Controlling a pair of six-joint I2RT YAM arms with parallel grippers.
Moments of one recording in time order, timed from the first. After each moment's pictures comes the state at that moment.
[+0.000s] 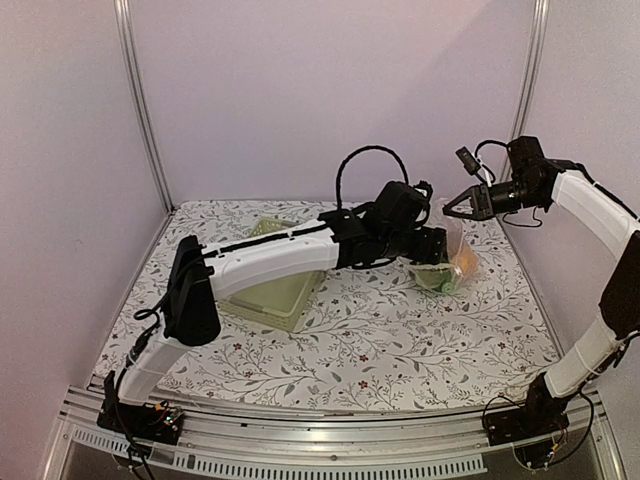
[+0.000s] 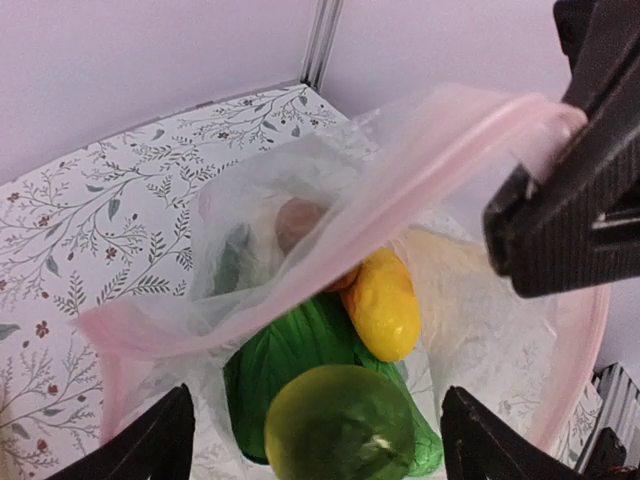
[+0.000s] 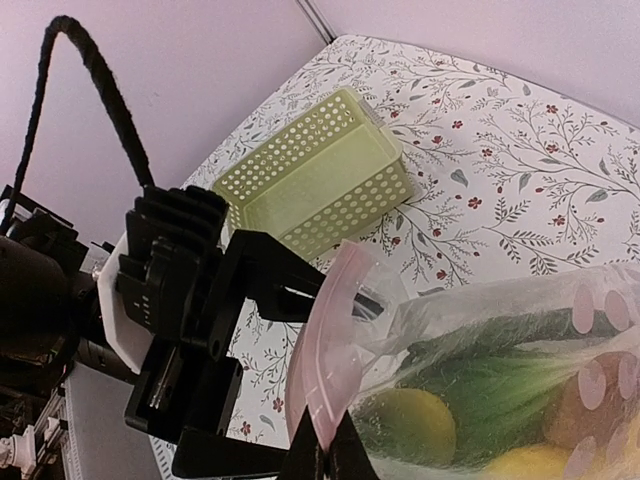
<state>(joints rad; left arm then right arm) -1.10 2.45 2.35 -0.39 -0.26 -0.40 0.11 1.55 1.45 -0.83 -0.94 -0.24</state>
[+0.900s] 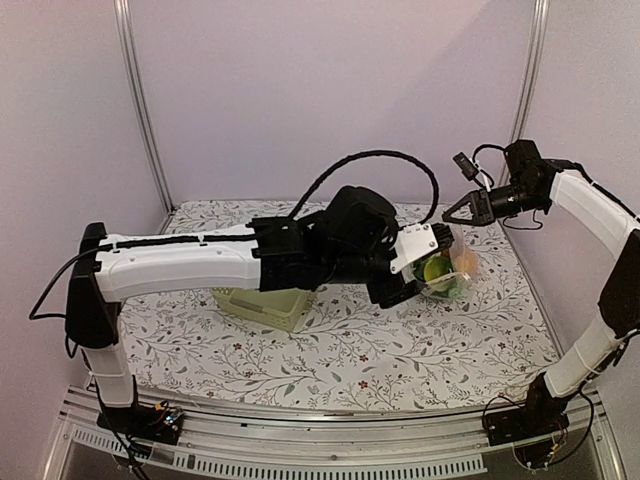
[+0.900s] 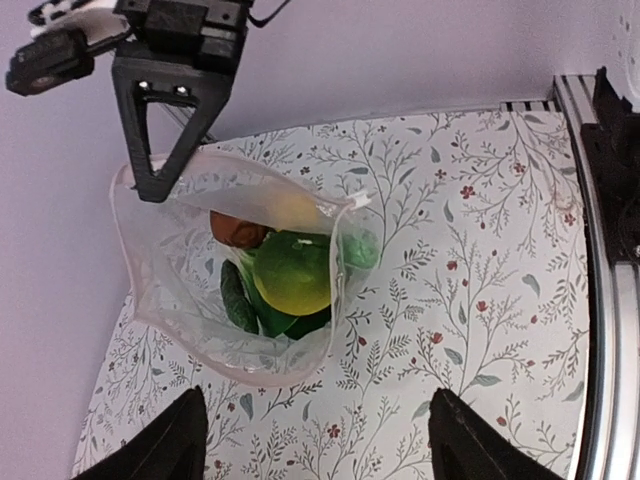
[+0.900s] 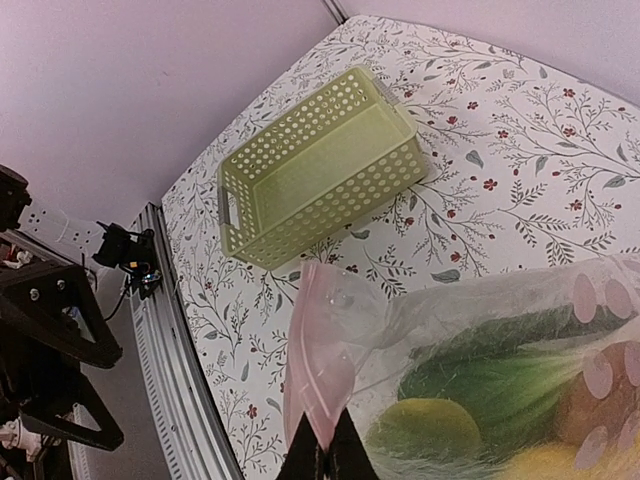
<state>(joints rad) -1.24 1.91 1.74 -0.31 -0.19 0.36 0.11 1.57 1.47 -0.90 -0.95 -0.30</state>
